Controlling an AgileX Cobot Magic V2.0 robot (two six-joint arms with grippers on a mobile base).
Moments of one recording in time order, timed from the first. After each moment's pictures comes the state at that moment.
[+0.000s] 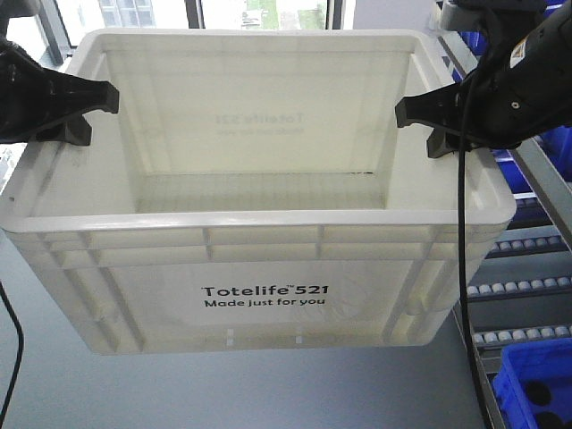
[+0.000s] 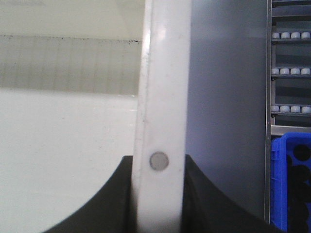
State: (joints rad) left arm -0.25 1.43 -1.50 0.01 1.11 -0.24; right arm 0.30 1.51 -1.52 -0.02 1.11 0.21
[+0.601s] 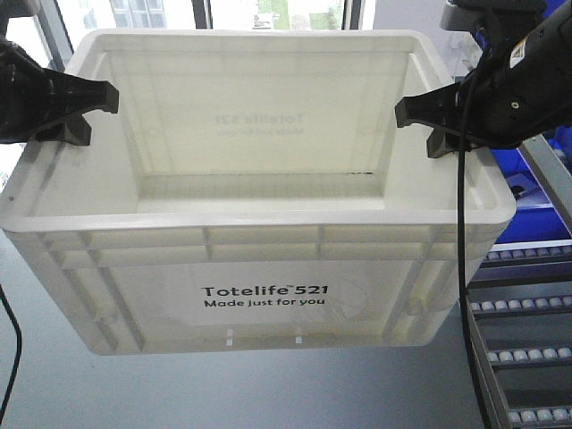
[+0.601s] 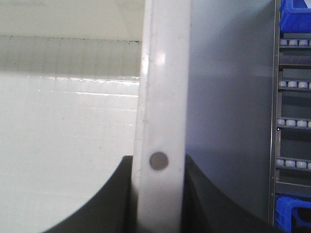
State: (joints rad) left arm -0.25 1.43 -1.50 0.01 1.11 -0.24; right arm 0.30 1.51 -1.52 -0.02 1.11 0.21
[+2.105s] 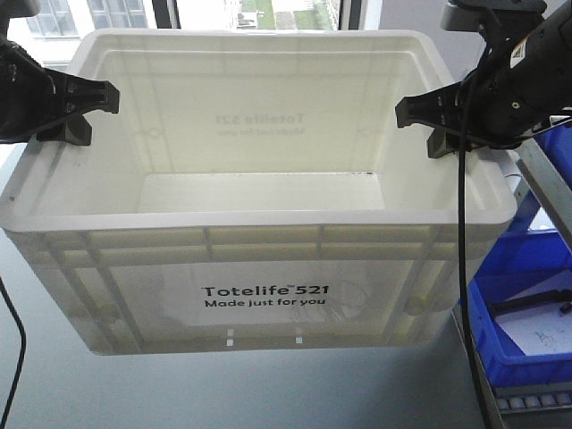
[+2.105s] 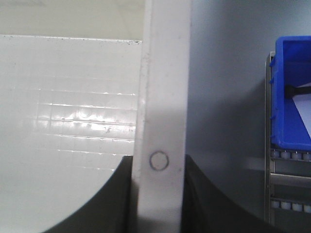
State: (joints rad) left arm -0.25 1.43 -1.50 0.01 1.11 -0.24; right arm 0.30 1.51 -1.52 -0.02 1.11 0.21
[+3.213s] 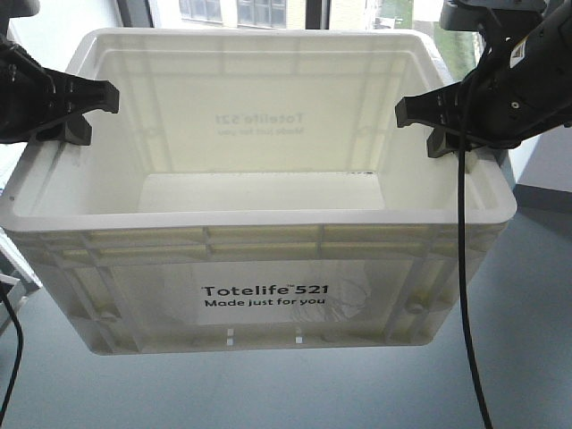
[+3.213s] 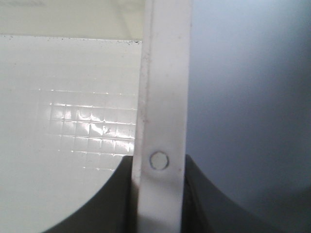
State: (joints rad) left arm -0.25 1.43 -1.50 0.01 1.11 -0.24; right arm 0.30 1.51 -1.52 -0.02 1.11 0.21
